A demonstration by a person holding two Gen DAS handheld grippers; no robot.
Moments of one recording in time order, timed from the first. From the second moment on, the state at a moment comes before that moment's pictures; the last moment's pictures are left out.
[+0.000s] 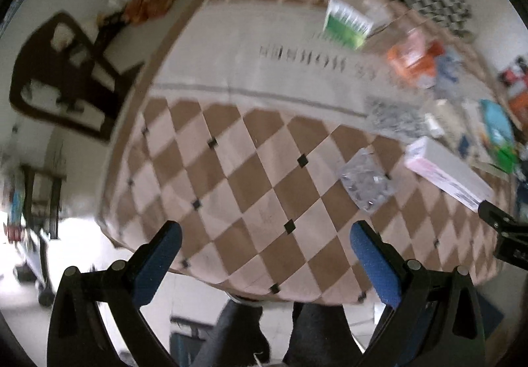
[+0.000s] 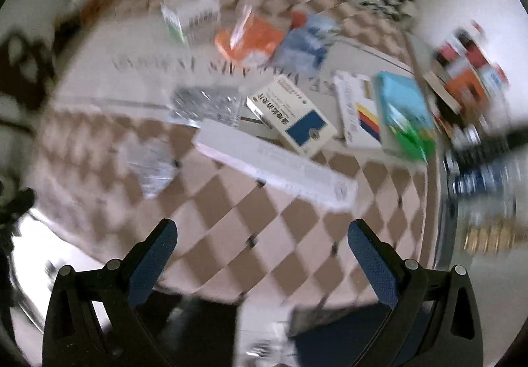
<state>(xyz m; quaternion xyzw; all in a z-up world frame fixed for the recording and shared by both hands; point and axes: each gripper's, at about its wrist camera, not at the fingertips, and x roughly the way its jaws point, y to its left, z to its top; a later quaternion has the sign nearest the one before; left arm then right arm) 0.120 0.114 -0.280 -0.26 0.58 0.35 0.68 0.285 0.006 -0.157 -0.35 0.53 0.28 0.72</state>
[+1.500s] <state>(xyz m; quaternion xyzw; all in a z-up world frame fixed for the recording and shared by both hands) 0.236 0.075 -0.341 -0.11 0.70 0.14 0.69 0.344 -0.052 -0.349 -0.26 0.69 0.27 0.62</state>
